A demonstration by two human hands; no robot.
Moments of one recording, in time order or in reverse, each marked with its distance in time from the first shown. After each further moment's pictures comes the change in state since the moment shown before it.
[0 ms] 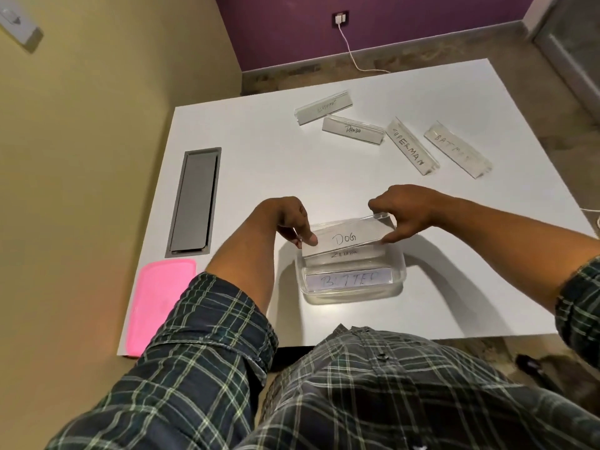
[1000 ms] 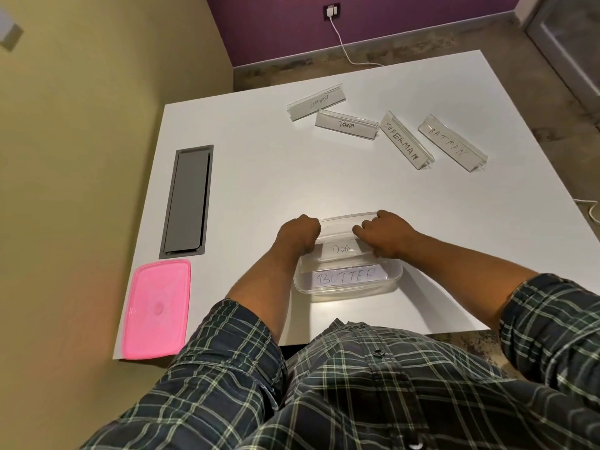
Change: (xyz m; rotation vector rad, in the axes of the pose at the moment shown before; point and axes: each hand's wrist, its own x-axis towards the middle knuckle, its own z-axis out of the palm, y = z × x) left_hand 0.029 -0.012 0.072 0.791 0.452 0.168; right_hand 0.017 -0.037 0.078 -0.406 -0.258 0.208
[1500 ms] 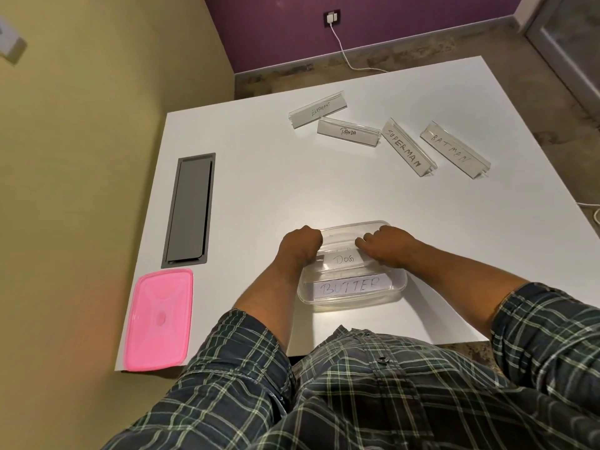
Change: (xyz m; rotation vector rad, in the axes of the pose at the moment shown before) left_hand 0.003 -0.003 0.008 0.076 0.011 0.014; right_hand 0.009 -0.003 0.020 -0.041 -0.013 -0.014
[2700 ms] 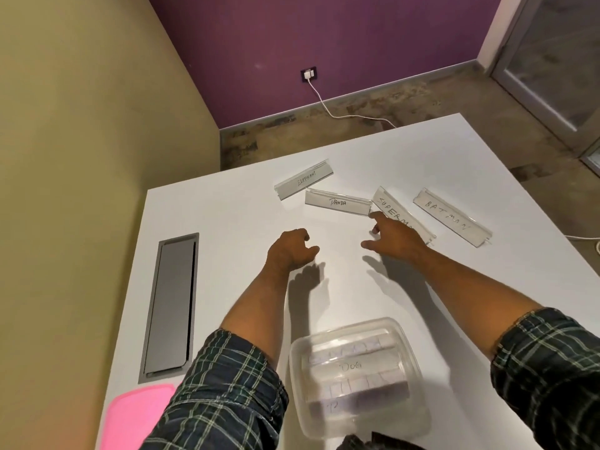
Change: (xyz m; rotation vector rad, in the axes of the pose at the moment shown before) left_hand 0.174 -0.060 -0.115 -0.467 0.145 -0.113; right_hand 0.089 0.175 -0.038 1.059 0.186 0.706
